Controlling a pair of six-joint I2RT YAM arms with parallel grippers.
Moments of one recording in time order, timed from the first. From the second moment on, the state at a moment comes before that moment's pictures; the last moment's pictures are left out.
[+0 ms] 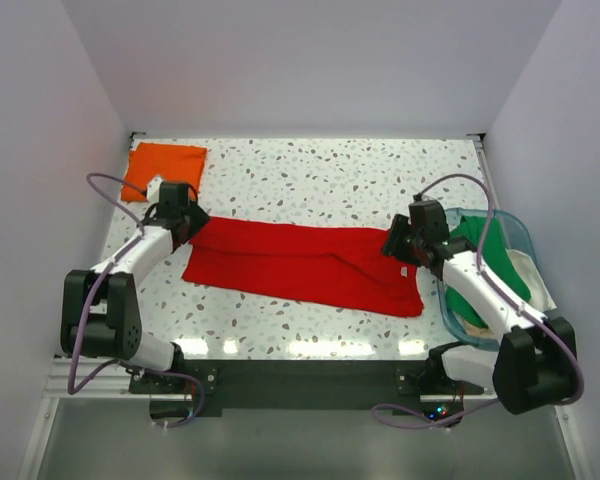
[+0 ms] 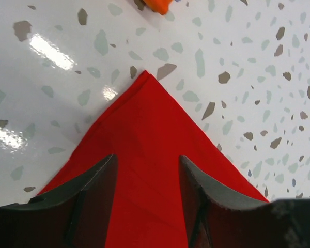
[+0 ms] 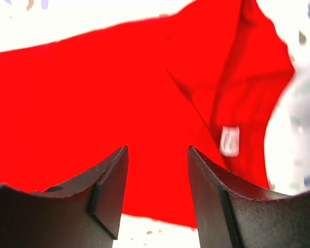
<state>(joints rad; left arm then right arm) -0.06 1.47 0.86 -0.21 -0.22 -0.80 0.26 1.18 0.77 -0.46 0.04 0.55</state>
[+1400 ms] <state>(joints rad) -0.12 1.56 0.80 -0.19 -0.15 -0.86 0.36 1.21 0.67 -0.28 -0.11 0.60</state>
